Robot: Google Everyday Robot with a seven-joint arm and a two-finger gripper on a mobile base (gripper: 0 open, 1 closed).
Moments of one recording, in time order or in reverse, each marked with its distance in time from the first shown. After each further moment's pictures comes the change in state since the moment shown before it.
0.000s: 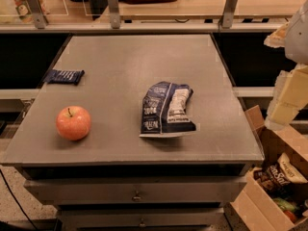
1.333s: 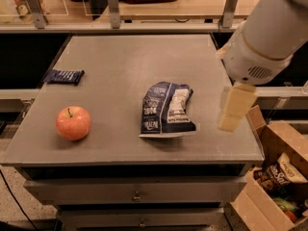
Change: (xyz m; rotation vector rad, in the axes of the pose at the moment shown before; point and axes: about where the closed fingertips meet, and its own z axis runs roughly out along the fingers) arm -0.062 0.006 0.062 -0.006 -0.018 -0.121
